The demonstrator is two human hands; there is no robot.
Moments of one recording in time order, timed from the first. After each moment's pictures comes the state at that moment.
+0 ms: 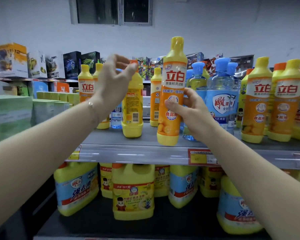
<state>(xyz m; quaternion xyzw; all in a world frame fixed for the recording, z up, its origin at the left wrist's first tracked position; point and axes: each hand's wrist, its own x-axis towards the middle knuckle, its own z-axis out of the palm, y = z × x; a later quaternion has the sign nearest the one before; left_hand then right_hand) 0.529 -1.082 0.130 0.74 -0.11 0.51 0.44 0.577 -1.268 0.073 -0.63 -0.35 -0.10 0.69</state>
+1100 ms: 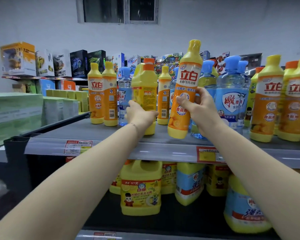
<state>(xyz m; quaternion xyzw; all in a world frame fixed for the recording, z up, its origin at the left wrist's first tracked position) 0.594 -1.095 0.058 0.78 0.17 0.33 0.51 0.594 -1.259 0.071 -0.64 -0.29 -0.16 0.70</state>
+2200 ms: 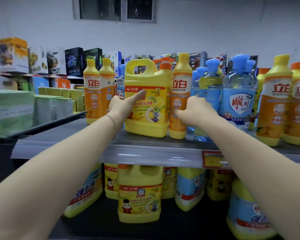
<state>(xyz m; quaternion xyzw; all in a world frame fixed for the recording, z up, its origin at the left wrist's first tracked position) 0.608 -1.032 0.071 0.72 0.11 0.31 0.61 0.616 -1.243 0.086 -0.93 -0.16 -0.24 0.22</state>
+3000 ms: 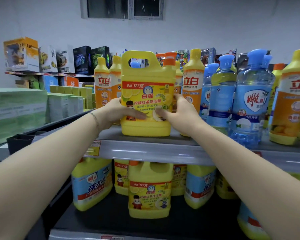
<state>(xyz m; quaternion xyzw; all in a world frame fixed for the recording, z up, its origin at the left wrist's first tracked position) 0.574 -0.984 0.067 0.81 -0.06 0.14 0.56 0.602 -1.194 0.062 -0.81 -0.32 -0.16 0.47</state>
